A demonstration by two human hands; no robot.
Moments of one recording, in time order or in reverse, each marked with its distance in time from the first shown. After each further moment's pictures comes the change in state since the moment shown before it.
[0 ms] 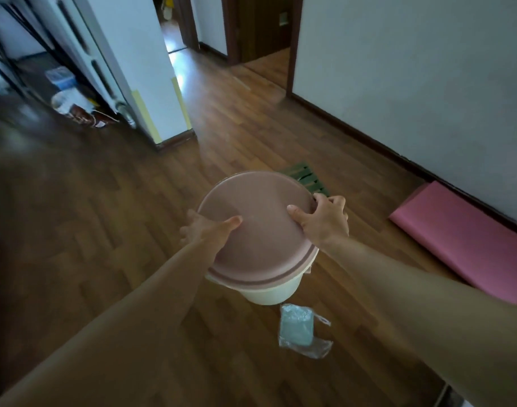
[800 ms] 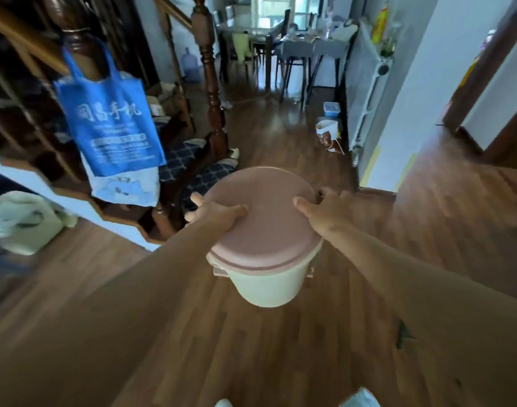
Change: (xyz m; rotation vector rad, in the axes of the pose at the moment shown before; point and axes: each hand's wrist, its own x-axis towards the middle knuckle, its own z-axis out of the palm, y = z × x) left_hand -0.225 -0.132 -0.361 -0.365 0.640 -0.500; right_hand -0.271 -0.300 0.012 -0.062 -0.552 -0.786
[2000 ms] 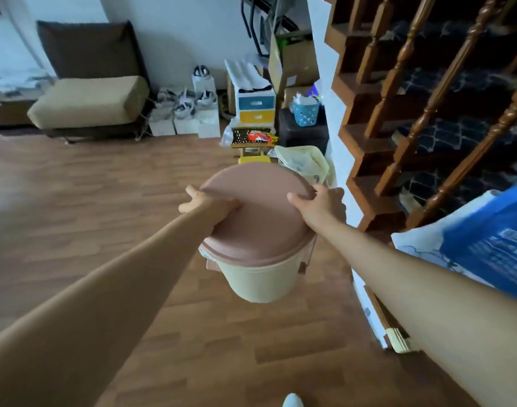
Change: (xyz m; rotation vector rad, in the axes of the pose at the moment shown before) left_hand 0.268 -0.349 -0.509 -0.550 0.730 -0.803; right_hand -0.124 -0.554 0.568 -0.140 -0.765 -0.771
